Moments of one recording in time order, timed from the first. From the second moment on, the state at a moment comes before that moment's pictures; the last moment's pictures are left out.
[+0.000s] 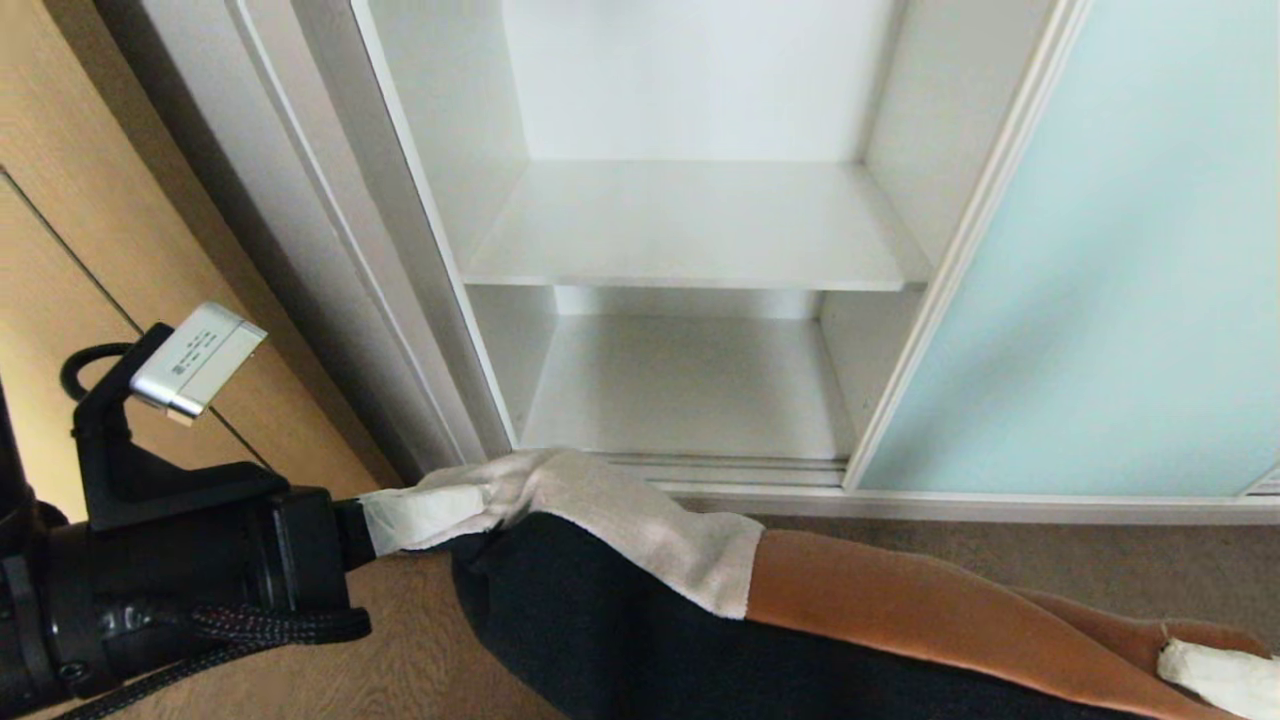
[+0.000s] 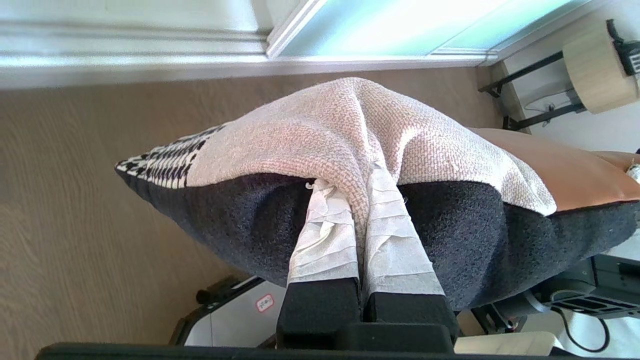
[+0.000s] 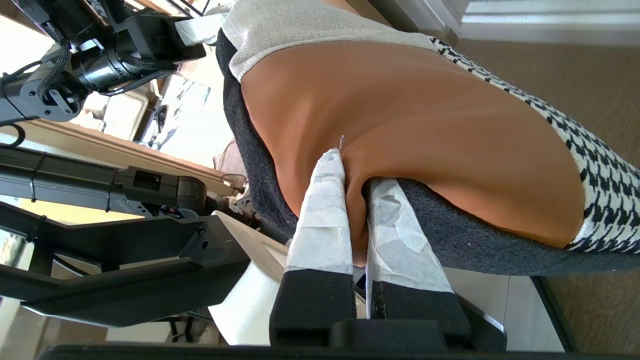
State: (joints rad) left arm -0.50 1.15 -0.63 -0.32 -0.30 -0.43; right arm 0.47 0.75 -0.52 -0.11 0.43 0.57
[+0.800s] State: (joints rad) left arm -0.50 1.13 -0.62 -0.31 -0.30 -0.43; right arm 0.47 0.75 -0.52 -0.11 0.43 0.58
